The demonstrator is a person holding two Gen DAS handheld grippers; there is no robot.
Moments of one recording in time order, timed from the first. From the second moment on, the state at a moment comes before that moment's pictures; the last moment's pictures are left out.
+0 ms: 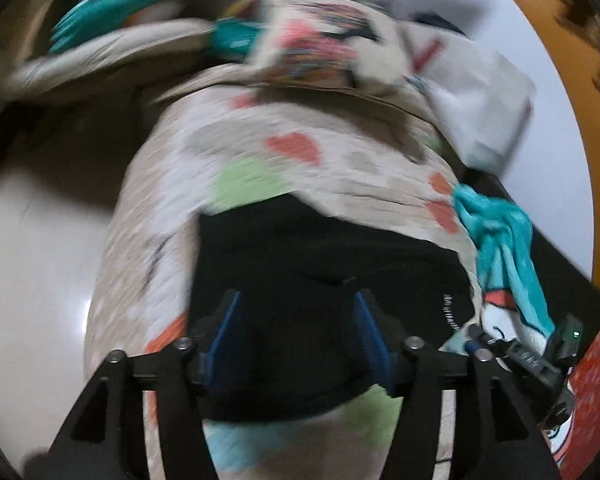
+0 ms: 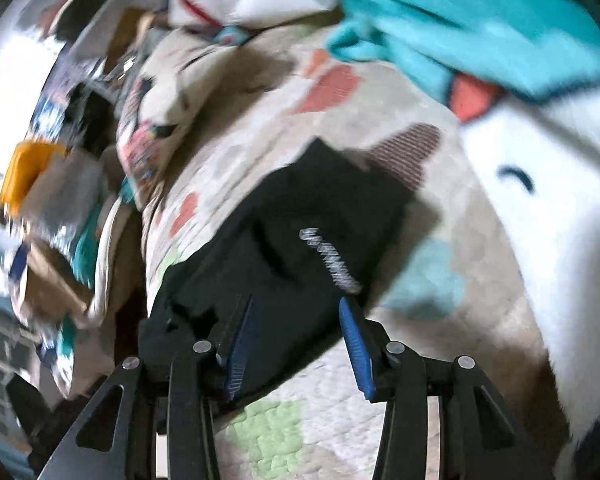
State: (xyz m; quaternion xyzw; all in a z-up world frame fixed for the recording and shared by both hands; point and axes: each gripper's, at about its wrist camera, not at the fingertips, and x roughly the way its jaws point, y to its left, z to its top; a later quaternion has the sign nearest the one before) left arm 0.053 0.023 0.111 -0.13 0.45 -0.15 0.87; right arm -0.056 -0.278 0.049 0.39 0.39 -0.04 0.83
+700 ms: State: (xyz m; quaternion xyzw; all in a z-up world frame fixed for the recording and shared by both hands) left arm 0.187 -0.256 0.038 0.04 0.55 -0.36 0.75; right arm -0.025 -0.294 0.006 0.40 0.35 -0.07 0.85
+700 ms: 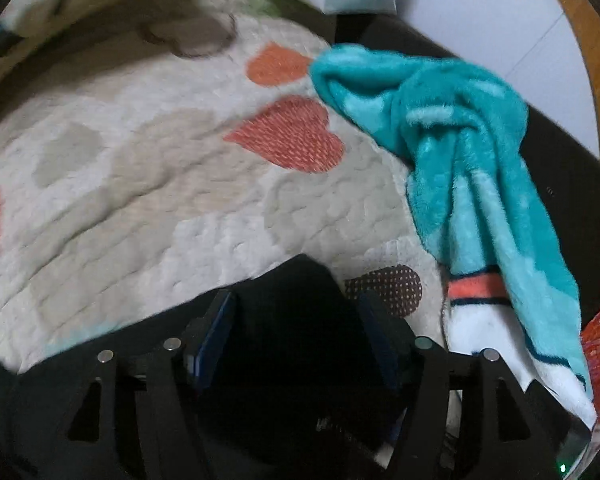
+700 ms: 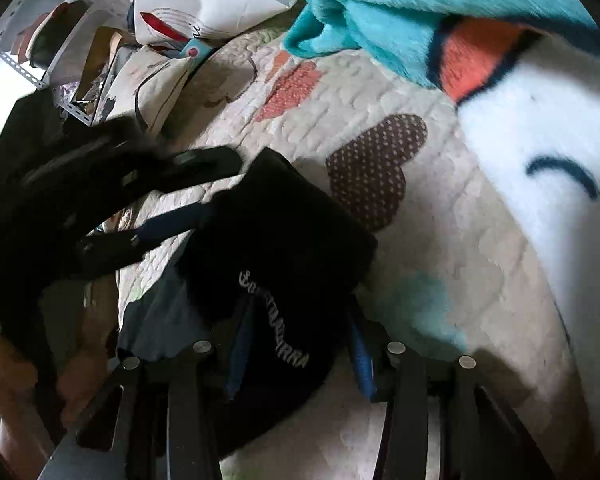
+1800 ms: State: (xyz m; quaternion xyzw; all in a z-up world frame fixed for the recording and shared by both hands) left arm 0.140 0.060 0.064 -0.32 0.47 -0.29 0.77; right arm -0.010 -0.065 0.093 0.05 0.35 0.16 0.92
